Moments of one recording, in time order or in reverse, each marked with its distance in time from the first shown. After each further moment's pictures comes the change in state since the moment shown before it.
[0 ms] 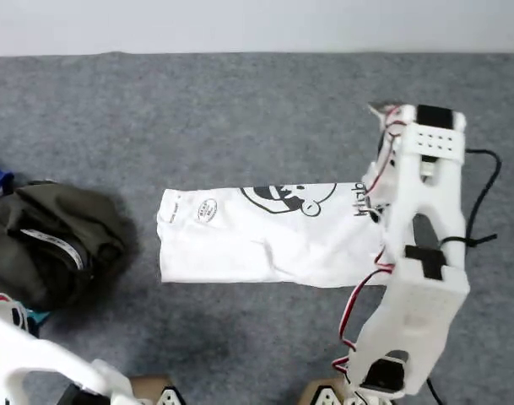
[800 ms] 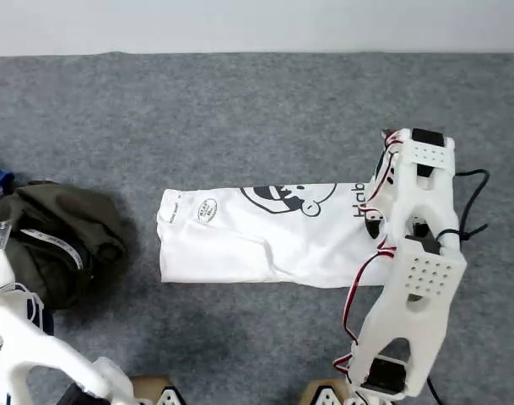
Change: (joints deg) left arm 5.9 0.0 0.0 2.5 0.0; right arm 1.4 15.0 -1.1 -8.8 -6.8
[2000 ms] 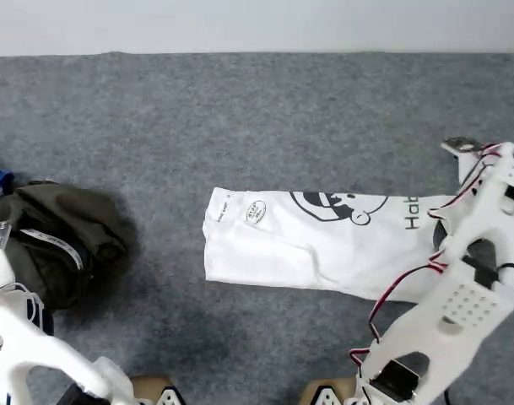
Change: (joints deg) left arm 0.0 0.0 0.0 0.0 0.0; right arm 18.5 -12.7 1.1 7.2 35.2
